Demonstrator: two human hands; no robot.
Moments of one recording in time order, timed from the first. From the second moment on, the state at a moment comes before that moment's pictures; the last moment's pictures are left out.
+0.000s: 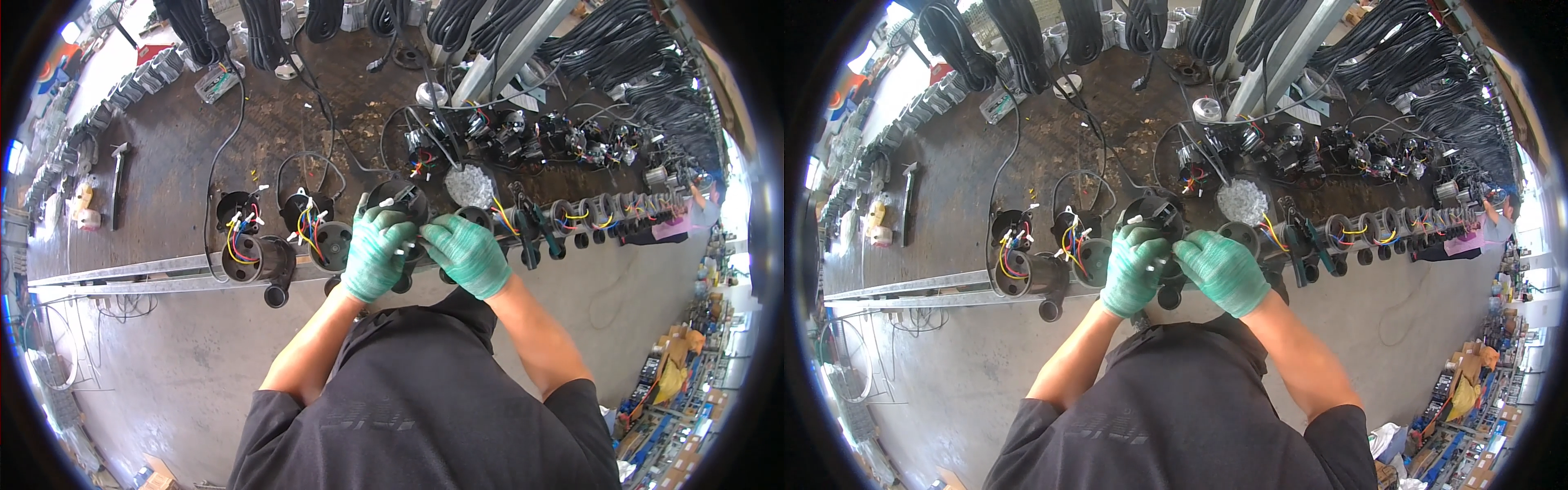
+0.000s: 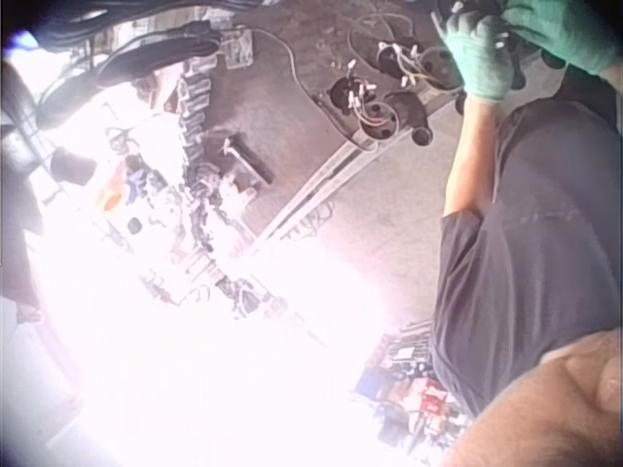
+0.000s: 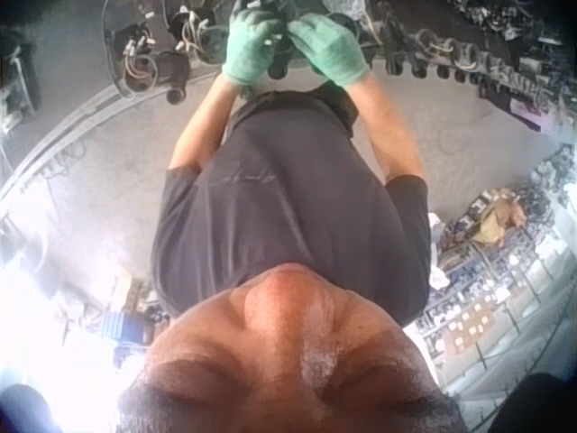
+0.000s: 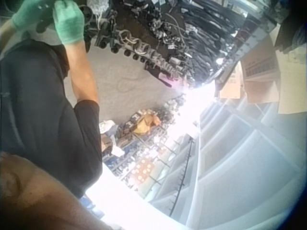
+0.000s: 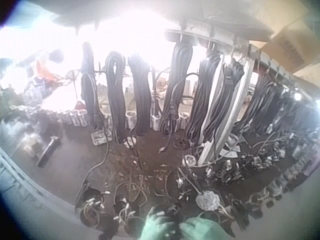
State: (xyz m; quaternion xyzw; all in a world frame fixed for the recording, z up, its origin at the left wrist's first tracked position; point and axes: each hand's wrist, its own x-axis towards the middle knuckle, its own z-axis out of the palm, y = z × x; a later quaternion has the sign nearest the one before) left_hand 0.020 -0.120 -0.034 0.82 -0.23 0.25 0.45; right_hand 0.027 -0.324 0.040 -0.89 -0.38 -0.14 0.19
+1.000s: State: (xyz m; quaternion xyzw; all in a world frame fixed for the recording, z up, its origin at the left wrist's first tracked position) left_hand 0.020 -0.118 -0.036 0.81 -0.24 0.26 0.47; right_hand -0.002 -0.309 0.050 -0.65 0.09 0.26 0.71
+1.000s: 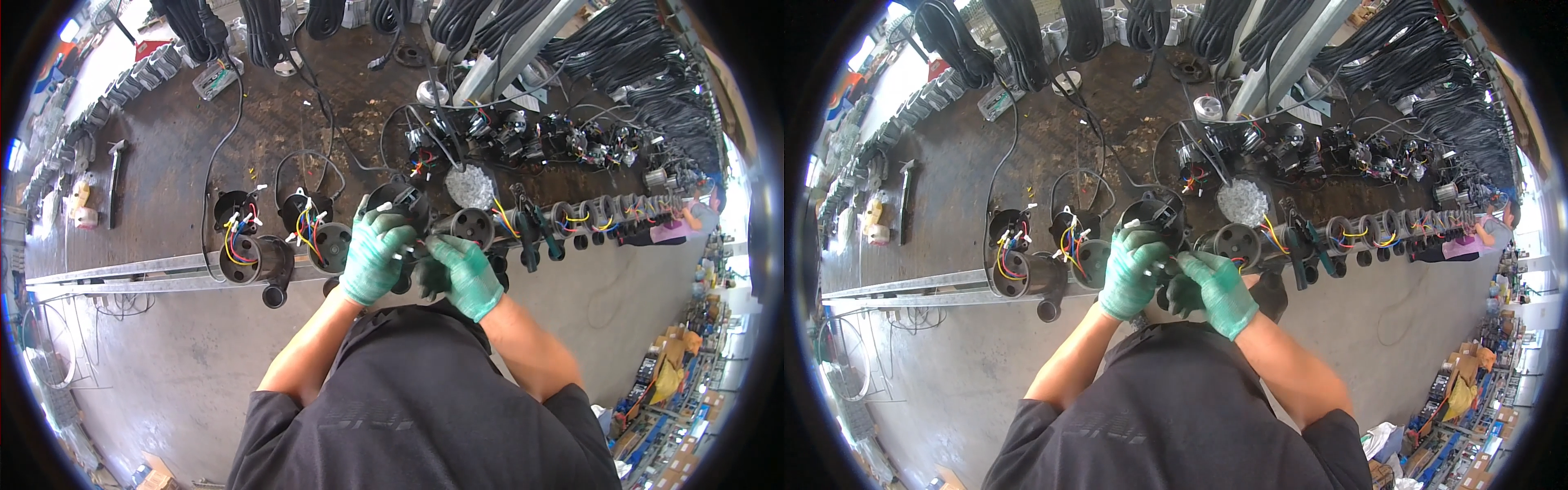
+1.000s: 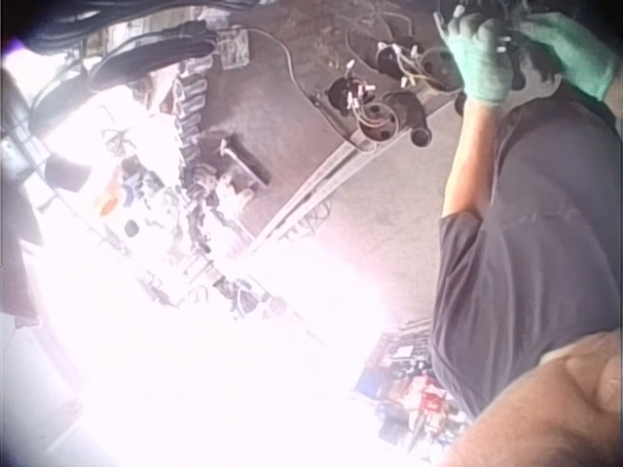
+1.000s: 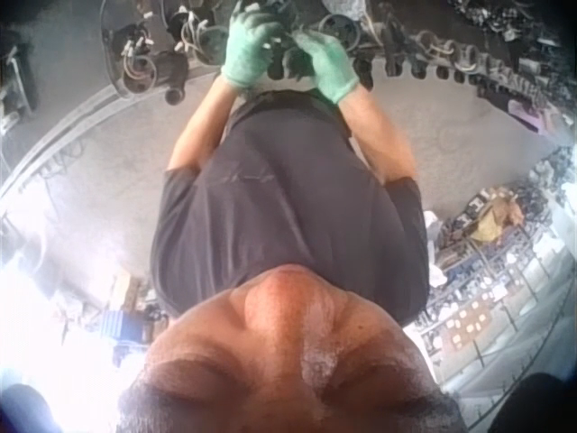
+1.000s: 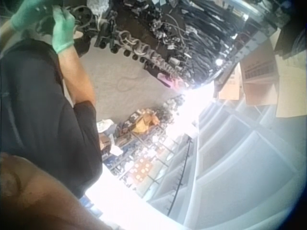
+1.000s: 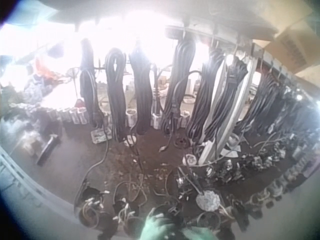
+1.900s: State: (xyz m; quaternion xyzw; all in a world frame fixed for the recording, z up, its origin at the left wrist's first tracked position) left_hand 0.016 -0.131 -0.040 0.95 -0.05 -0.19 0.24; right_hand 0.043 -0.288 0.240 -0.86 -0.46 0.15 0.13
